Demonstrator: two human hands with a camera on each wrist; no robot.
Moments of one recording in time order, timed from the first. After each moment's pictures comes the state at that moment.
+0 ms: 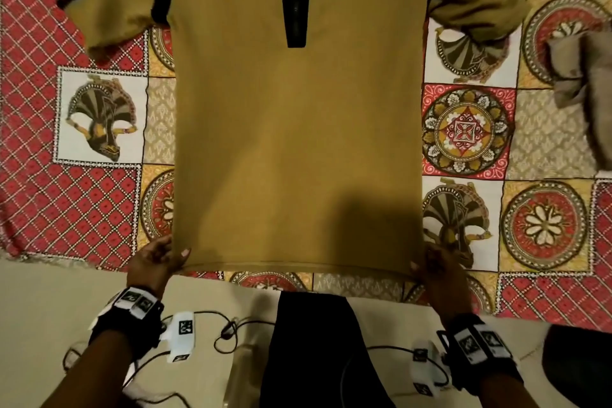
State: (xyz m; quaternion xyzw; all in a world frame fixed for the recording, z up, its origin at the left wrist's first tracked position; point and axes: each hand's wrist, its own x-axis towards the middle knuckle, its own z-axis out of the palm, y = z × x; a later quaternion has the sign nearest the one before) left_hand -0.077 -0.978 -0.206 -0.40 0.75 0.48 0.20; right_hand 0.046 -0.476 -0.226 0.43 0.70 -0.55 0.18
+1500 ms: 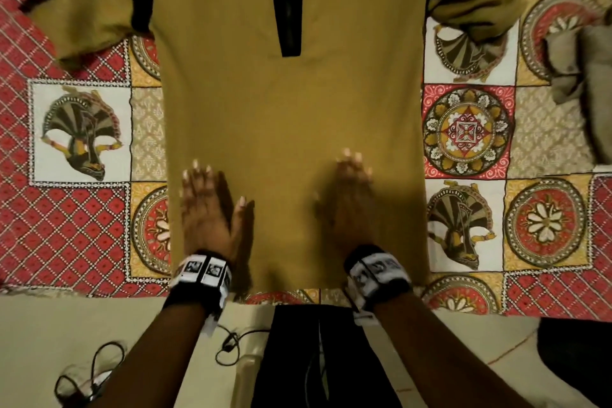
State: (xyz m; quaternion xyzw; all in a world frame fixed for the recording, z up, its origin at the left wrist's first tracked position) left_hand -0.156 -0.872 -0.216 0.01 0.98 0.13 0.14; right_hand -0.116 -0.625 -0.228 0.07 0.97 -0.23 0.06
